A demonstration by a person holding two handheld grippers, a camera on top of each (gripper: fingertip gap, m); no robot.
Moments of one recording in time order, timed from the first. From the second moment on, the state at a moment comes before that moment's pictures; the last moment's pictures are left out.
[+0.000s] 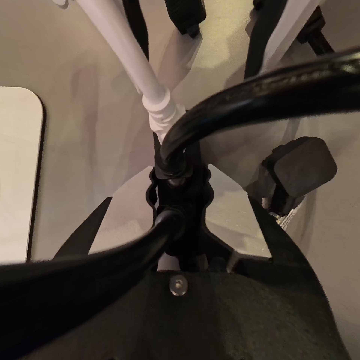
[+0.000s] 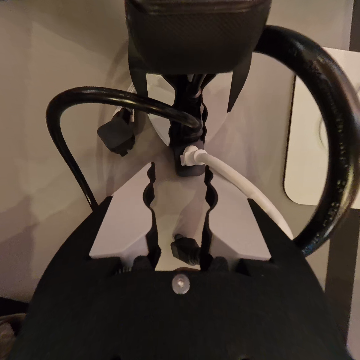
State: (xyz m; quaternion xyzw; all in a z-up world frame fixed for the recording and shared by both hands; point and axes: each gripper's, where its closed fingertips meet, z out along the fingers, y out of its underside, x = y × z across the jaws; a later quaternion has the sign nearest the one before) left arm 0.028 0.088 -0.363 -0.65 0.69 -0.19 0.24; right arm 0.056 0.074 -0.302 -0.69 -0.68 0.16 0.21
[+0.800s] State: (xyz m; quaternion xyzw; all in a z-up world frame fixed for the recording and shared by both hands) left arm 0.022 0.083 -0.366 -0.65 0.69 -0.22 0.22; right arm 0.068 0.071 -0.320 -0.68 -0.68 0.19 0.17
